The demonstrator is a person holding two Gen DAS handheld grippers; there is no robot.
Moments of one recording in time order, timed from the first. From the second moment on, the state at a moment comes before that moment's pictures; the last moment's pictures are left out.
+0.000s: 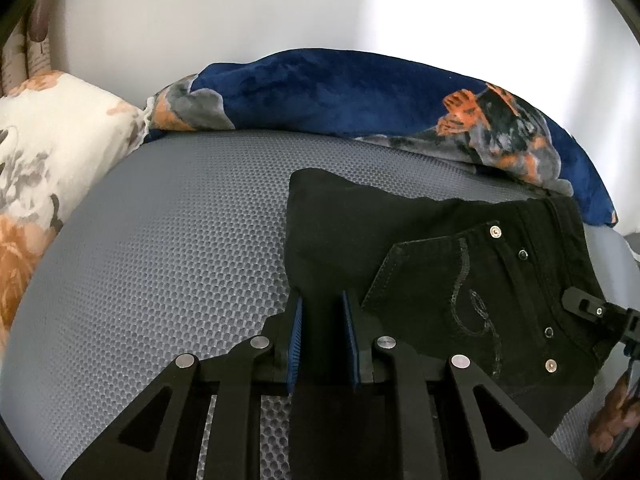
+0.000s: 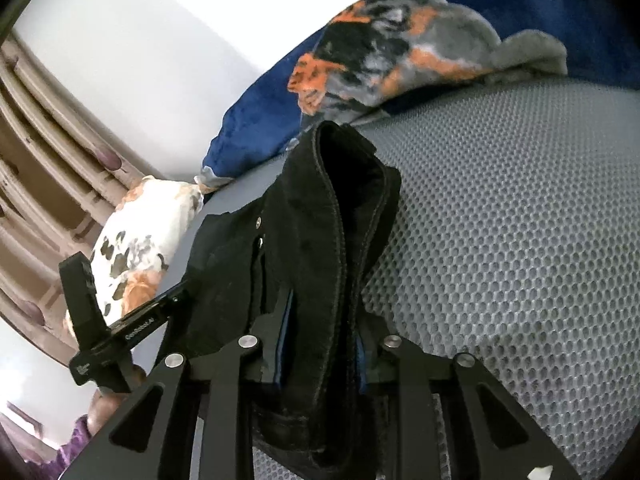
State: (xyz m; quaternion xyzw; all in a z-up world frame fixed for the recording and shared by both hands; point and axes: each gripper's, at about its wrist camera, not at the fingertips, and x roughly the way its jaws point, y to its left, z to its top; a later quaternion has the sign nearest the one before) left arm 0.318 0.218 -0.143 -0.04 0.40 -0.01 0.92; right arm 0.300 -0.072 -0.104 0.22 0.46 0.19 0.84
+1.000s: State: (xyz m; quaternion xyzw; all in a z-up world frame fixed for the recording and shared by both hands) left arm 0.217 0.194 -0.084 -0.02 0.31 0.07 0.95; right arm 0.176 0.012 -0.020 0.05 0.35 0.08 0.93
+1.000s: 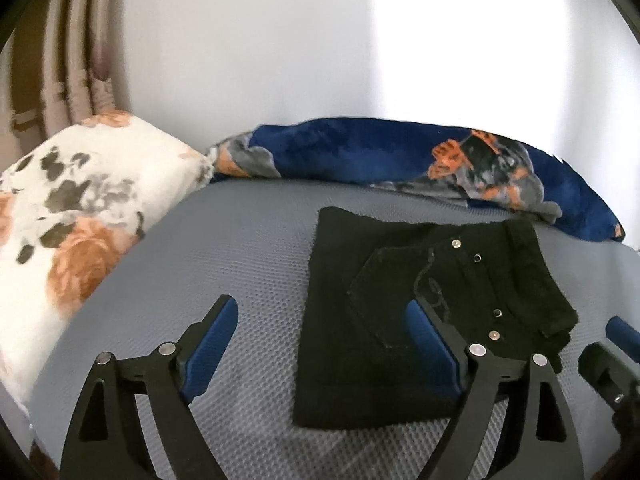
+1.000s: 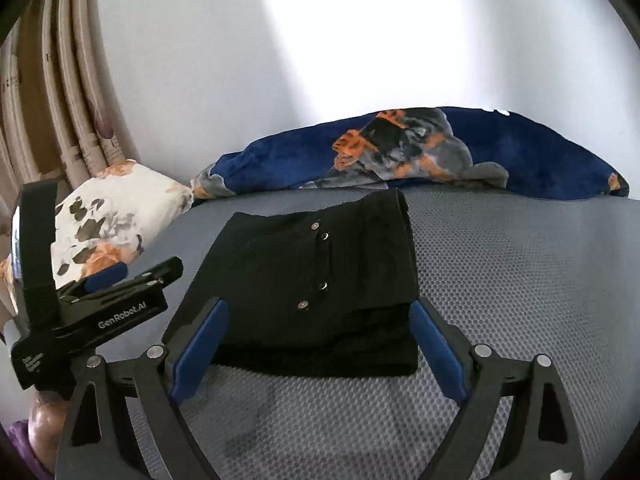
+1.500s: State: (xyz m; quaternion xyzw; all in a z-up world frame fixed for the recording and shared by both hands) left arm 0.158 0.182 -0.033 -0.01 0.27 0.05 0.96; right arm 0.144 0.021 0.016 0.05 0.33 0.08 0.94
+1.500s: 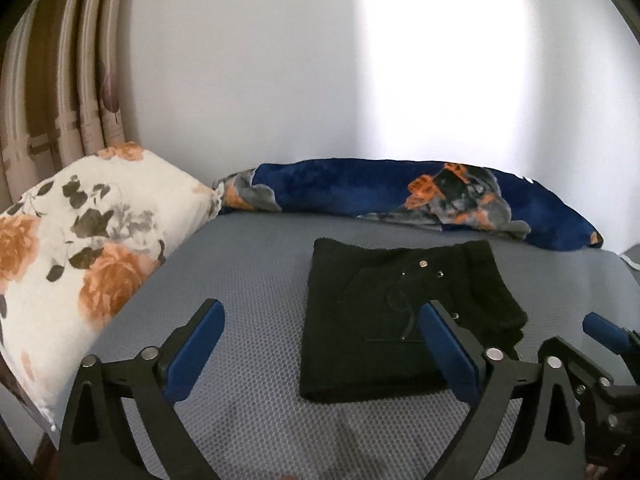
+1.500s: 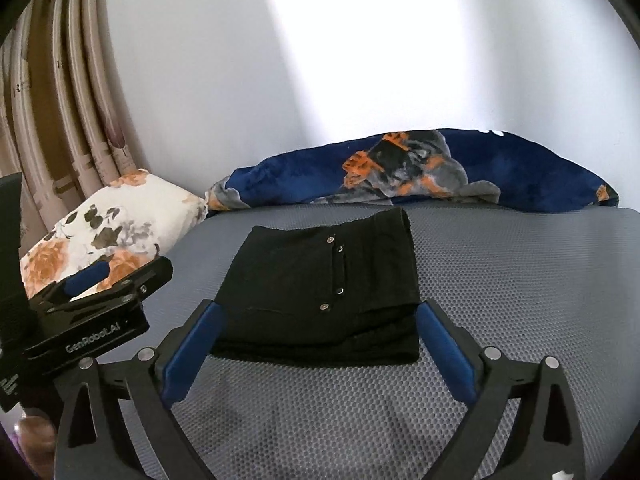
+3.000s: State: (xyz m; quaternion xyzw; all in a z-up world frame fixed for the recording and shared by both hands) left arm 0.051 0.172 0.065 -0.03 0.17 0.04 0.98; right arm 0.066 0.005 0.089 0.04 0.26 0.09 0.96
